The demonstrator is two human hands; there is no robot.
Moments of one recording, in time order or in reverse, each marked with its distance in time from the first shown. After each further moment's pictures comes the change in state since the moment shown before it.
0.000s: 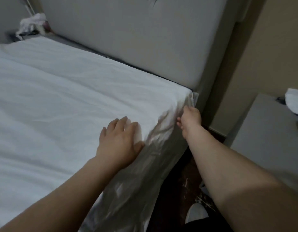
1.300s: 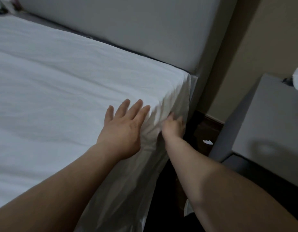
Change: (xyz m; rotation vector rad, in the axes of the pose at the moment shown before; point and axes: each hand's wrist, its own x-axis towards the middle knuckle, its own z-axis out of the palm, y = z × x) left_hand 0.046 0.008 0.039 0.083 -0.011 0.221; right_hand -0.007 0.083 0.020 -0.406 0.132 0.095
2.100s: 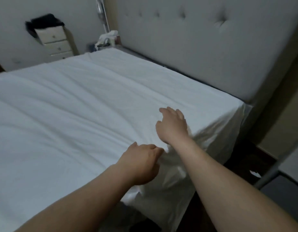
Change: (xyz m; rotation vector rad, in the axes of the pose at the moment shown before) left_hand -0.196 -0.033 -0.068 0.004 -0.157 -0.119; right_hand -0.239 -0.074 0.020 -0.747 -0.498 -0.888
